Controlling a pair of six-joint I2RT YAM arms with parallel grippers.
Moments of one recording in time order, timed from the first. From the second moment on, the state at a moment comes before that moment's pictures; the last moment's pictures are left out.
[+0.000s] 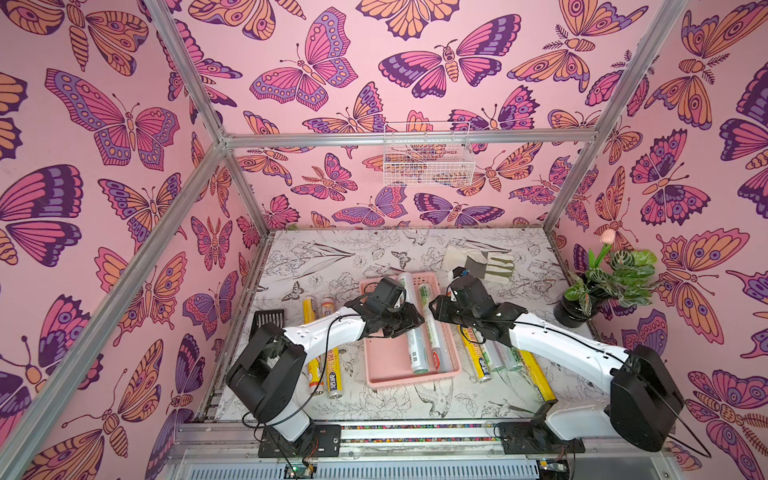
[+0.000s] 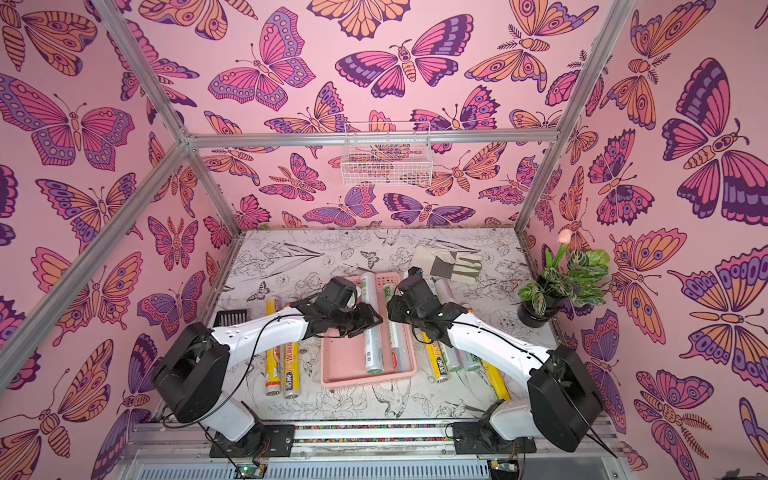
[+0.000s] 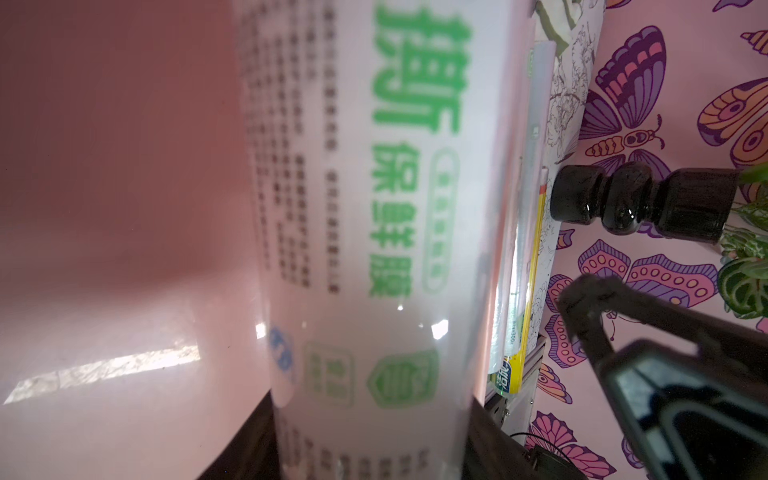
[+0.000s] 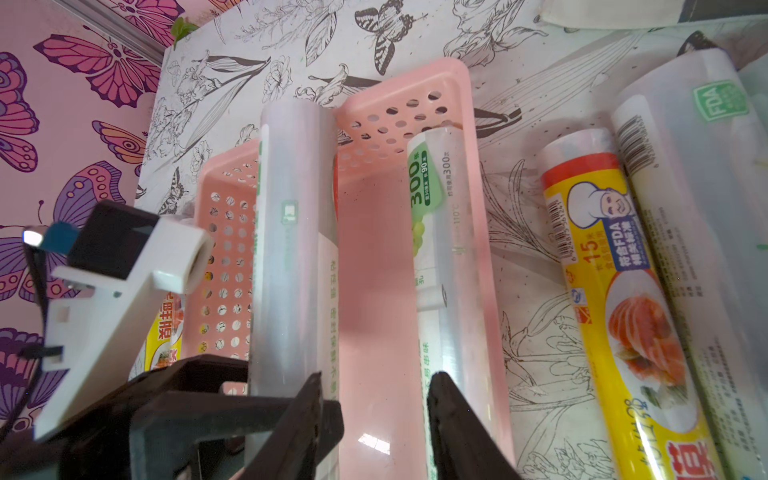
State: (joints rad) left arm -0.70 1.58 0.95 -0.24 0.34 -0.97; right arm 0.77 1.38 0.91 -0.27 0.03 0.74
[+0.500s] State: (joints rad) left arm -0.71 1.70 0.98 -0.23 0.34 -0.99; right arm 0.77 1.41 0.91 -0.28 0.01 0.74
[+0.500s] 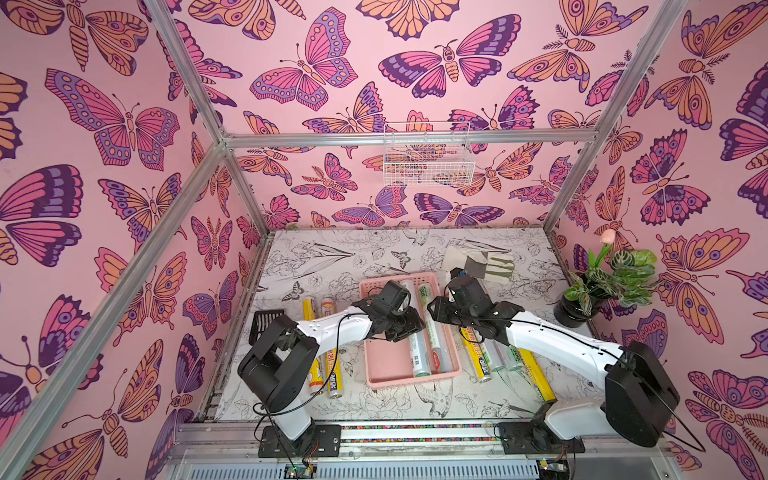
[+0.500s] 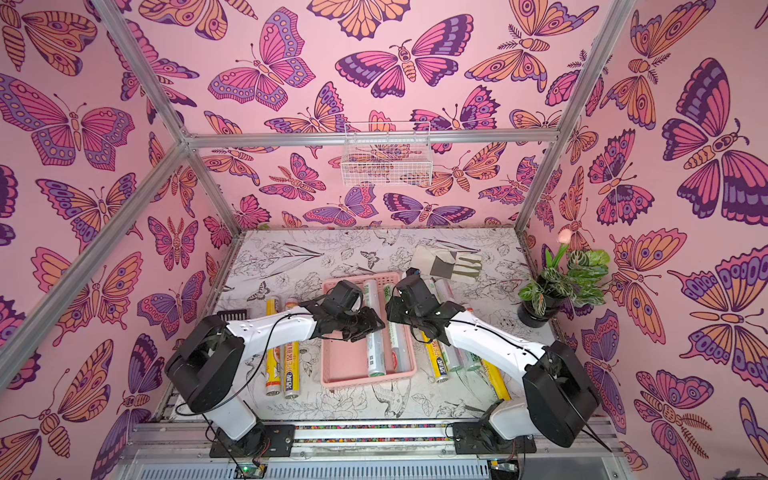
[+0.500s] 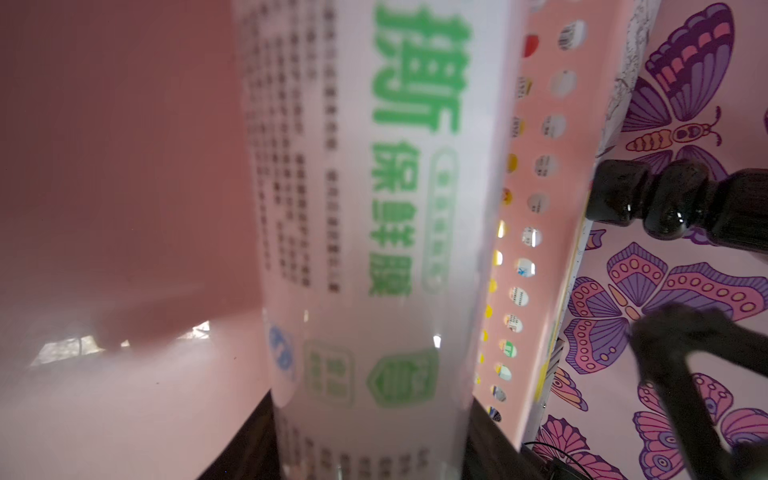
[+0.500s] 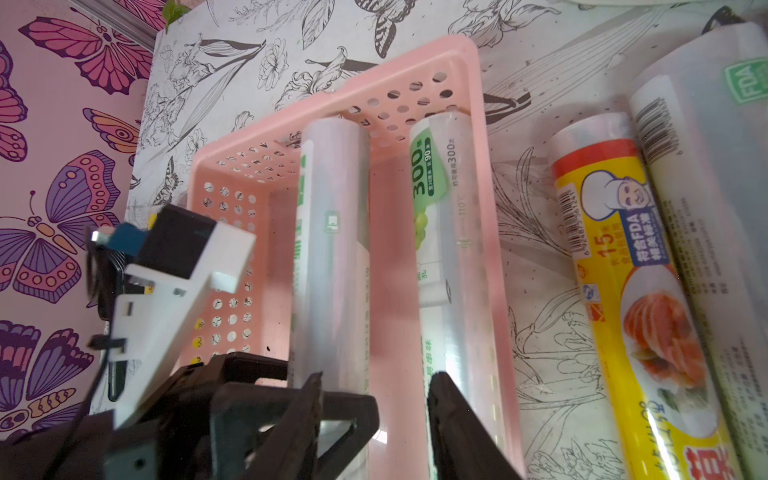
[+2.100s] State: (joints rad) left arm -0.71 1.66 1.01 -0.24 0.29 -0.94; right arm 0.58 1.22 0.83 -0.49 0.15 0.65
